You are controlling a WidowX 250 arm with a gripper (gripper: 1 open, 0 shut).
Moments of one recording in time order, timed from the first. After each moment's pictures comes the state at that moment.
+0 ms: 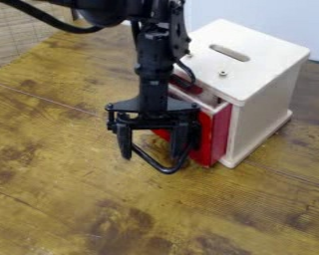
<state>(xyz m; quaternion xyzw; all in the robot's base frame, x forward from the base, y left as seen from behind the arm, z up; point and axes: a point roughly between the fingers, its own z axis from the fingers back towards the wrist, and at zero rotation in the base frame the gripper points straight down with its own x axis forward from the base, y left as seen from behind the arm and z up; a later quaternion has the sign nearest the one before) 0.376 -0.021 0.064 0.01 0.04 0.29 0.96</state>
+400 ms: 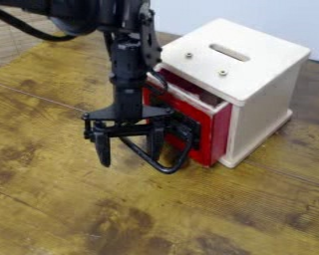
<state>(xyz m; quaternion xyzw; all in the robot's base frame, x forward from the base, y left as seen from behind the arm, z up) 0.365 0.001 0.053 0.02 0.05 0.33 0.94</state>
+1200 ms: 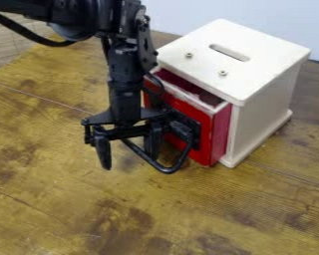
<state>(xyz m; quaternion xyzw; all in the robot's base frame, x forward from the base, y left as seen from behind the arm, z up) 0.371 0.004 0.046 0.01 0.05 0.38 0.92</state>
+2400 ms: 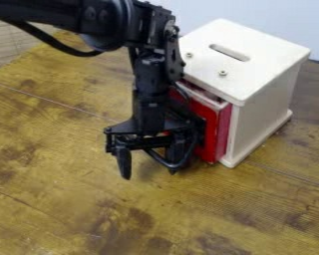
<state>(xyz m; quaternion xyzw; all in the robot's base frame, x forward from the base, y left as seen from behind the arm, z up) 0.368 -0.027 0.042 0.01 0.06 0.34 0.94</state>
